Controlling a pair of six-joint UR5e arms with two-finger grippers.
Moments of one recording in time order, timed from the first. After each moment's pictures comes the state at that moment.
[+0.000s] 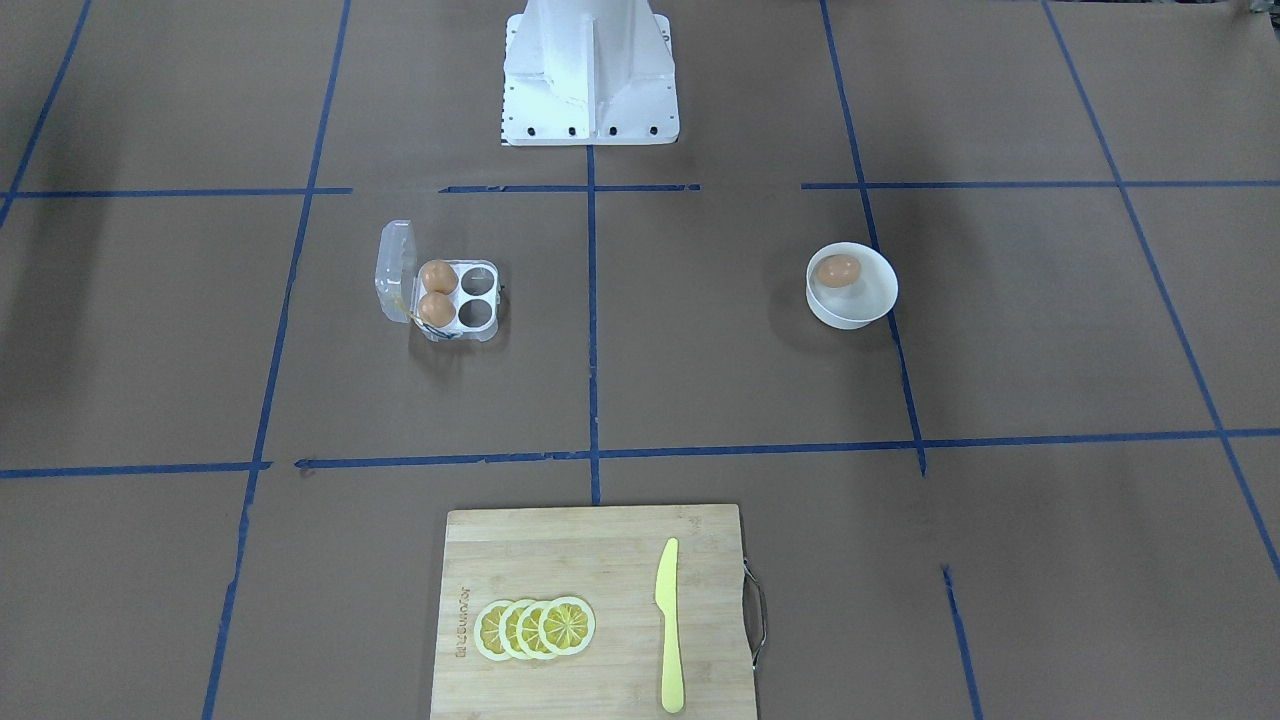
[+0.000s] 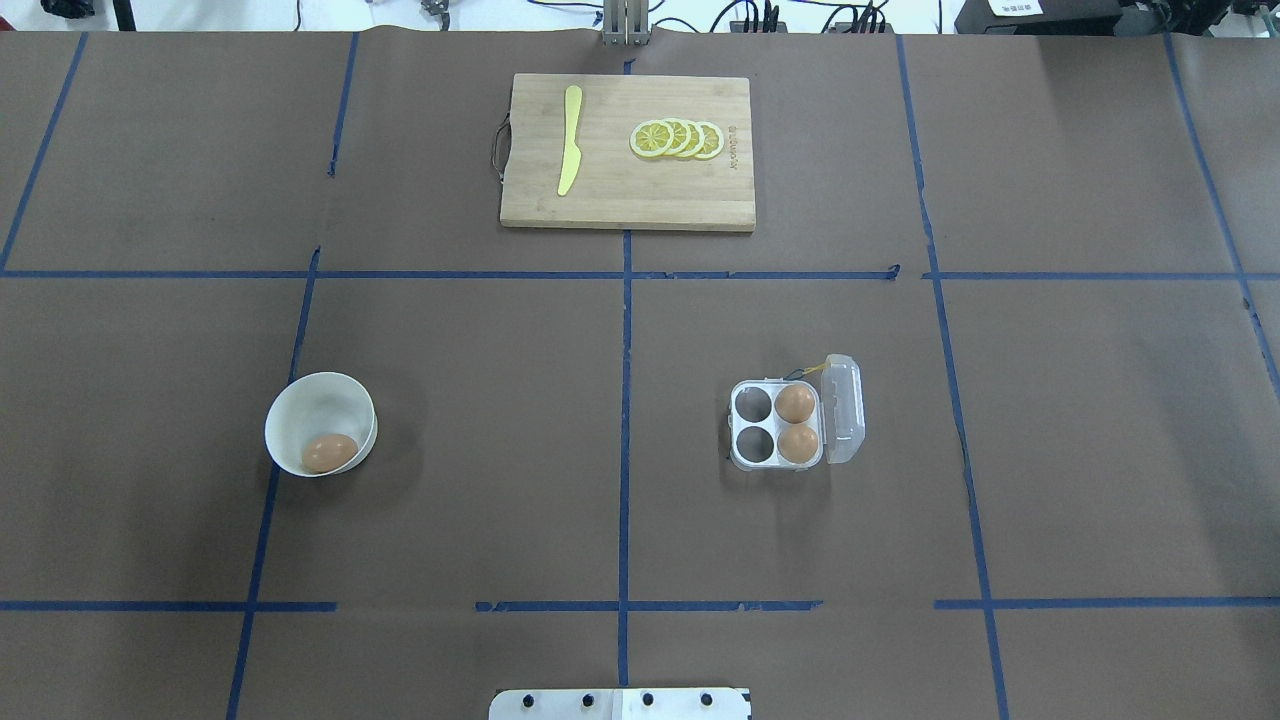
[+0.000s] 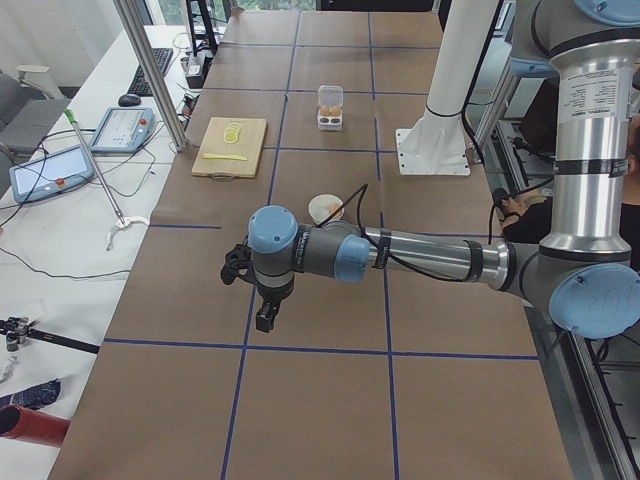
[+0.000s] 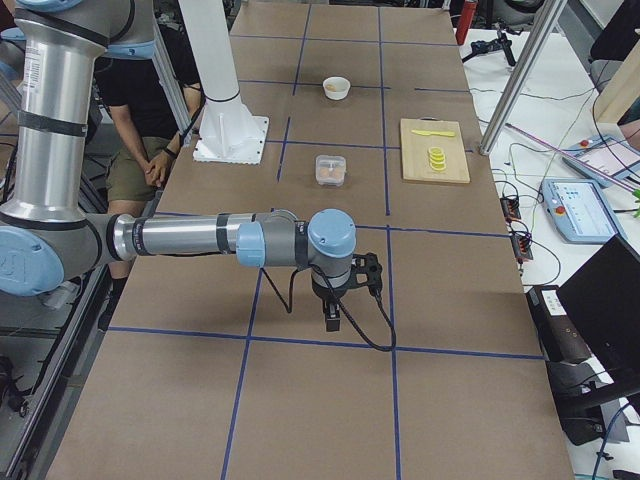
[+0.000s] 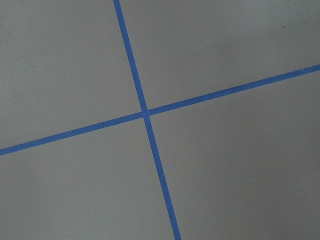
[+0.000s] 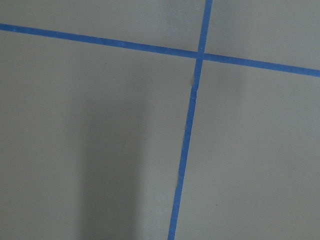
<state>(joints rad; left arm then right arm) -1.53 -1.51 -1.74 -1.65 -2.35 0.13 1.54 -1.77 1.85 -1.61 2.36 -0.09</state>
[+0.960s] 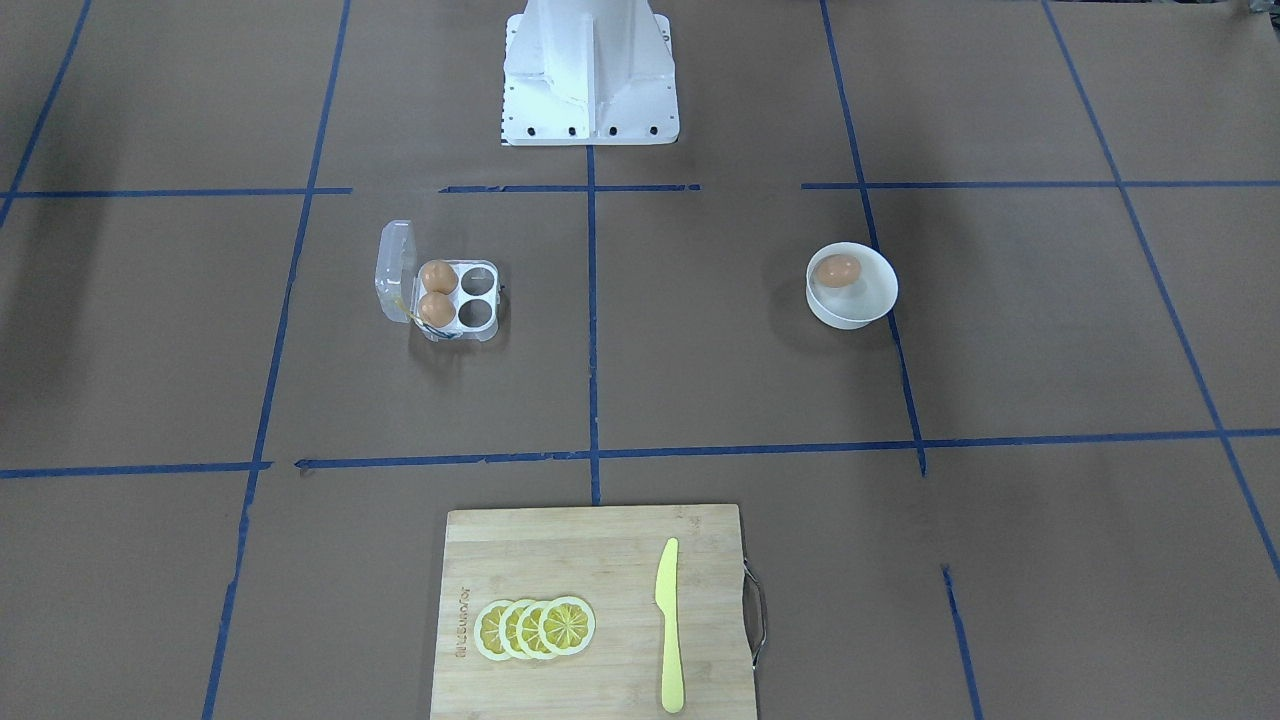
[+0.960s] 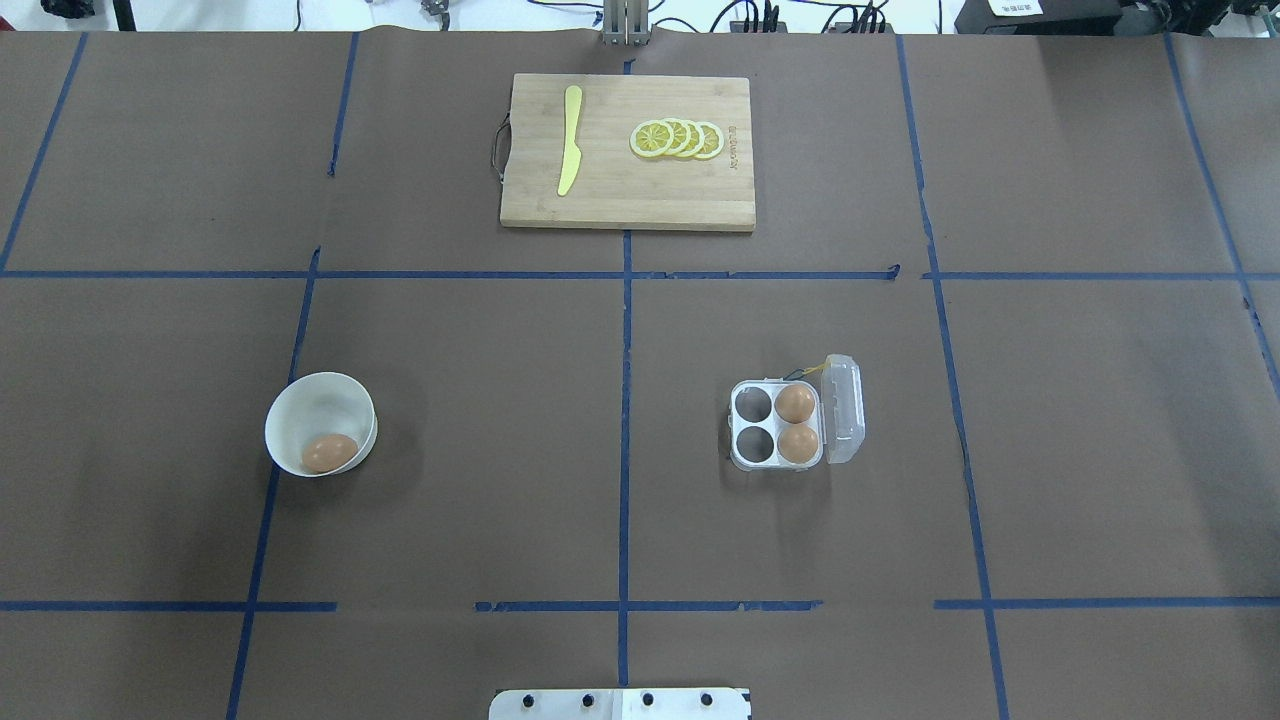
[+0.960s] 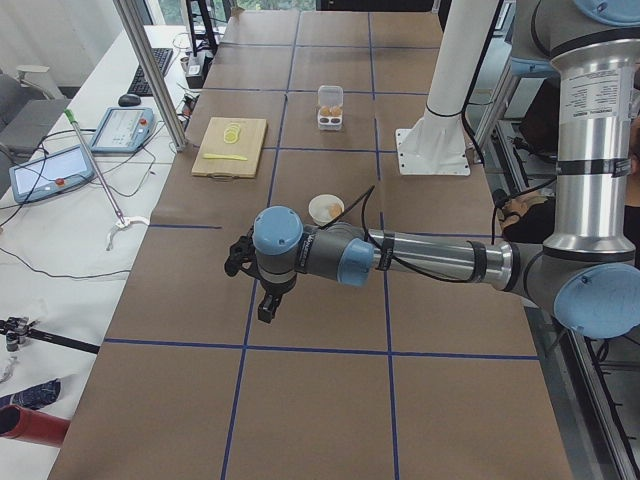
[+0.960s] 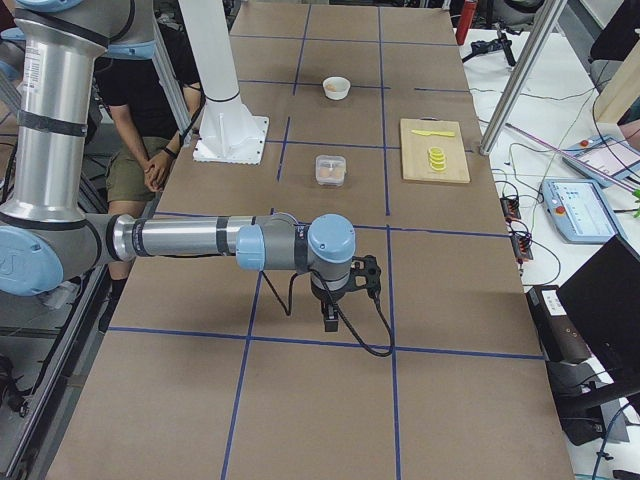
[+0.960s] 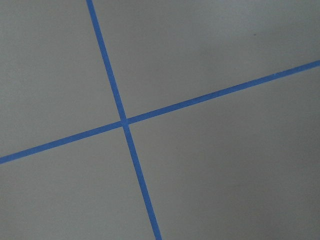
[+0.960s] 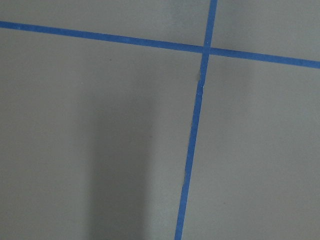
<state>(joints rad) -1.53 -1.50 -1.74 -1.71 -2.45 0.12 1.54 -1.77 1.84 -1.61 2.39 -0.09</state>
